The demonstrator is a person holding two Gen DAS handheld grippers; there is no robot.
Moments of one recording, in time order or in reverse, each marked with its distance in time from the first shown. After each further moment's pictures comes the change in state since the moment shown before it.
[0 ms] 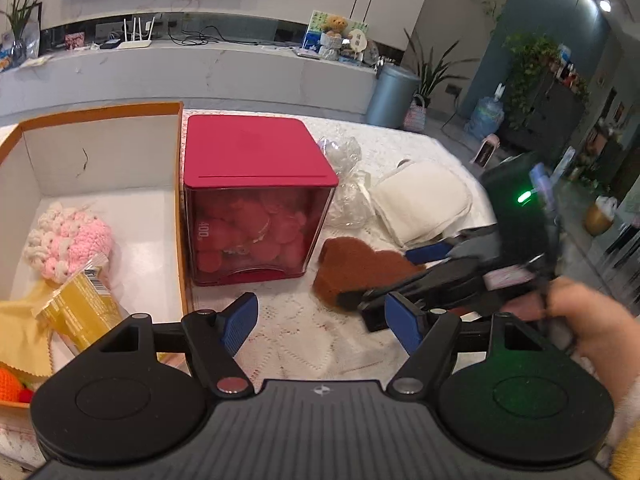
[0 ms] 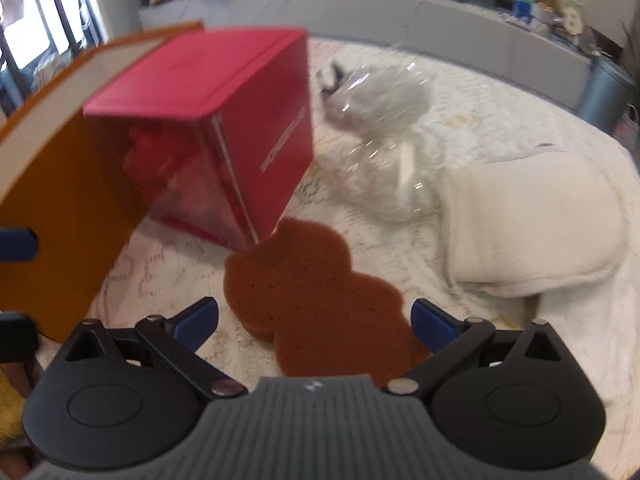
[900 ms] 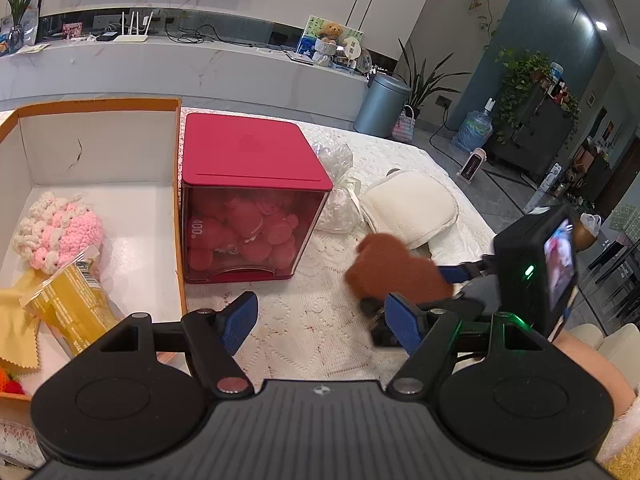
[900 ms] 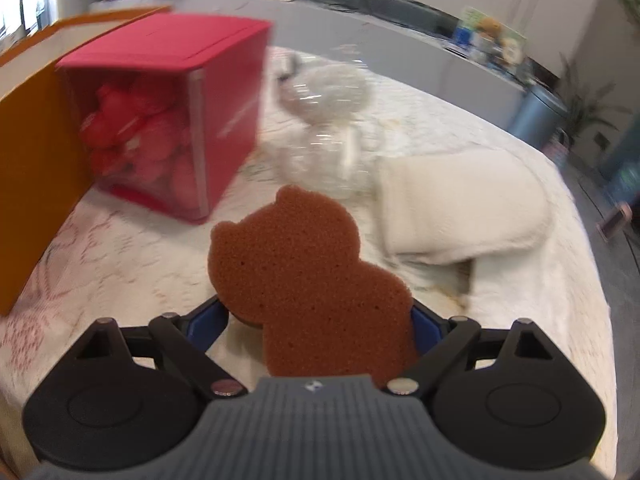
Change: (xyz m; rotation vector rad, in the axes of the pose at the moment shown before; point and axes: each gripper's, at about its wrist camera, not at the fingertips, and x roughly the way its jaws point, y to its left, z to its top) left arm 0.000 0.005 0.000 -0.030 -0.009 -0.042; right arm -0.015 0.014 -0.045 0.025 -0.085 -0.280
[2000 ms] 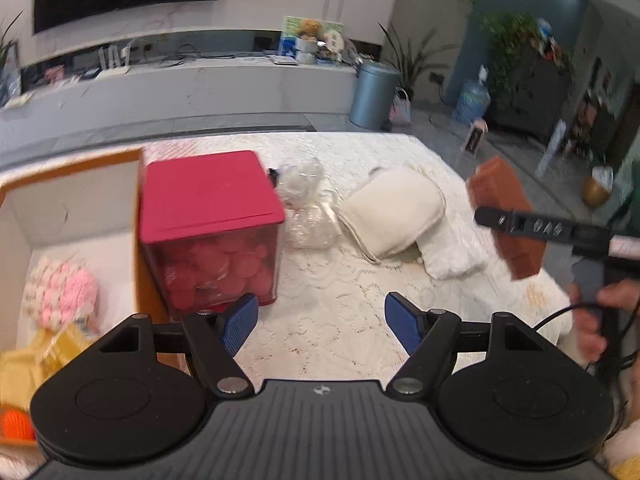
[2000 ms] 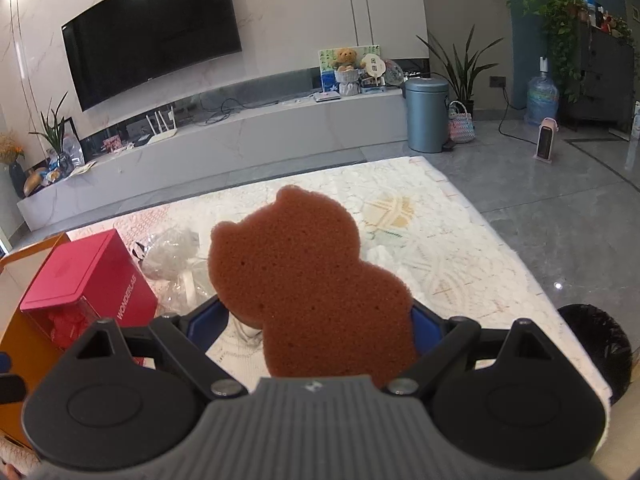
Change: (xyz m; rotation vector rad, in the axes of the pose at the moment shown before) left arm 0.006 -0.058 0.025 0.183 0.026 0.077; right arm -0.084 -0.126 -0.022 0.493 -0.265 -0.038
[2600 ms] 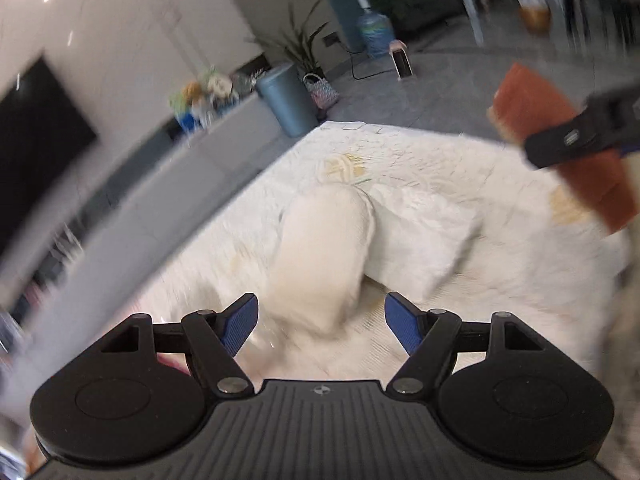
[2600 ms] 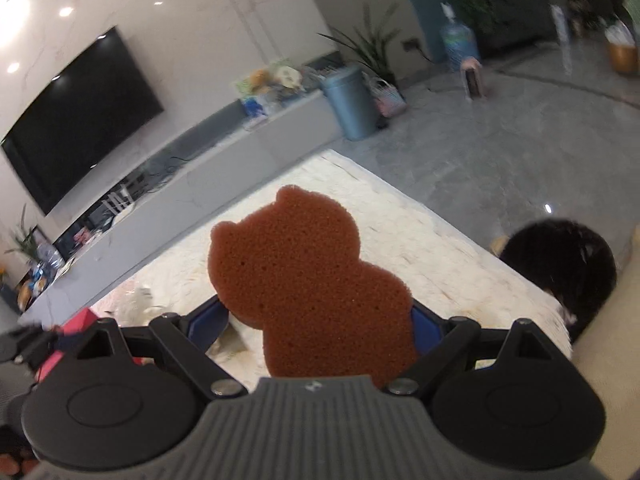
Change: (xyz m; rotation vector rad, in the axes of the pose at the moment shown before) left arm 0.118 -0.157 0.014 0.715 -0.055 0.155; right arm -0.044 -0.097 -0.029 0.375 -0.034 -0.048
